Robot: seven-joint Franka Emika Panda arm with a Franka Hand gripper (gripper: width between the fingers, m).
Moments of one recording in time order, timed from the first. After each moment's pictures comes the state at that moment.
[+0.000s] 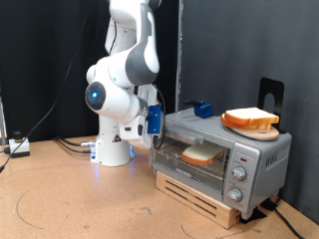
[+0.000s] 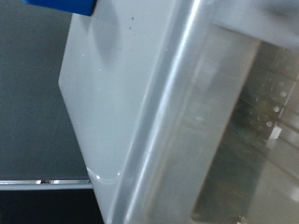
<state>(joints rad) -1.13 -0.31 0.88 -2.60 0.81 1.37 -0.66</state>
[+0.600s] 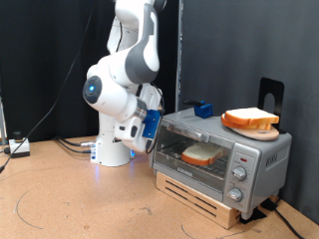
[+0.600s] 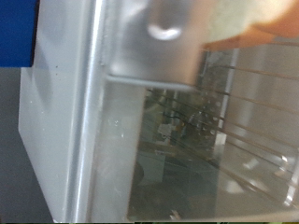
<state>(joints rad) -1.21 -0.31 0.89 -2.60 0.84 1.46 -0.52</state>
